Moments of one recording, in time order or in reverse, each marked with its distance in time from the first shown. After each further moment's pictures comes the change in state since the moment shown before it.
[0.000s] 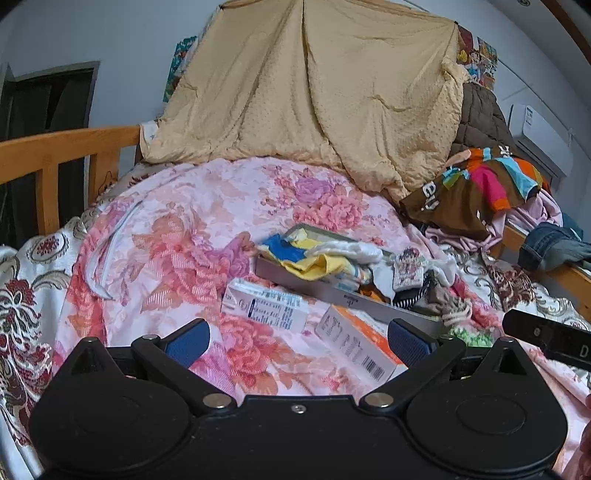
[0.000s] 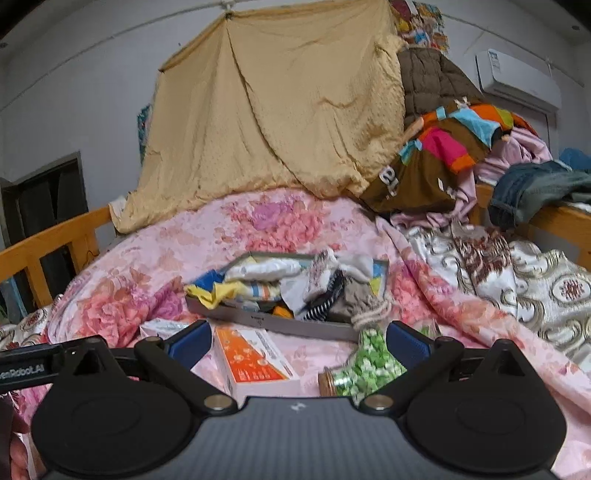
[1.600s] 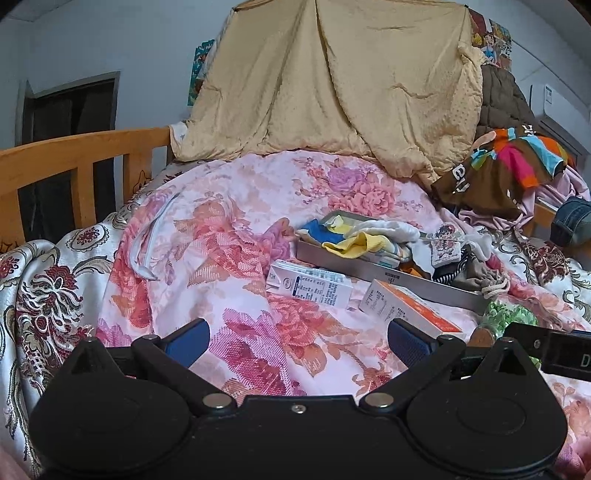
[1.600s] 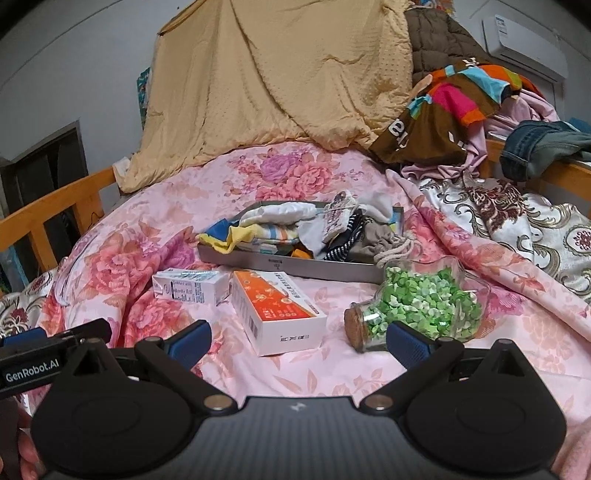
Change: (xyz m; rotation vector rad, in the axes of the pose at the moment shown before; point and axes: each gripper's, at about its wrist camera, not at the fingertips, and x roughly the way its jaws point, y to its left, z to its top) left arm -0.008 0.009 -0.026 0.050 -0.004 0.125; right arm 0.007 0.027 -0.034 0.001 0.125 0.015
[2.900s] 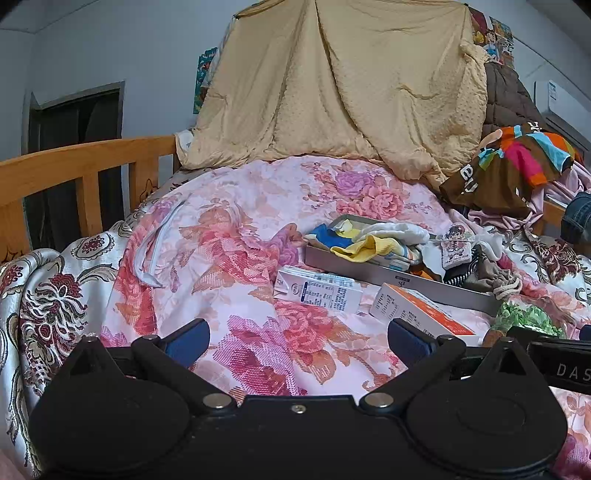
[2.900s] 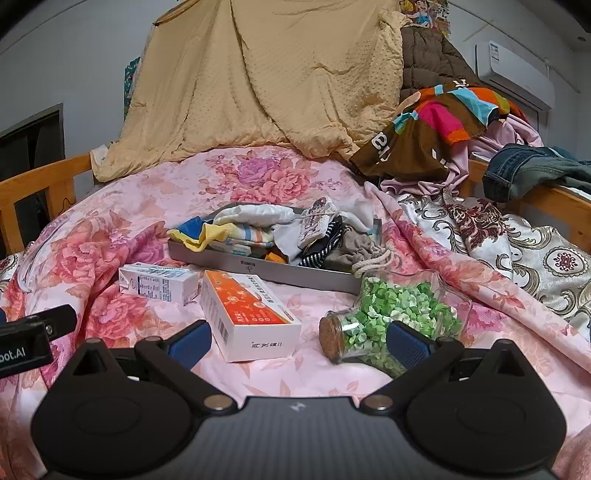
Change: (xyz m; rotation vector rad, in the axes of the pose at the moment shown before) left arm 0.008 -0.002 -0.001 0.021 -0.020 0.038; right arm 0.016 0.006 -0.007 -0.067 -0.035 -0.115
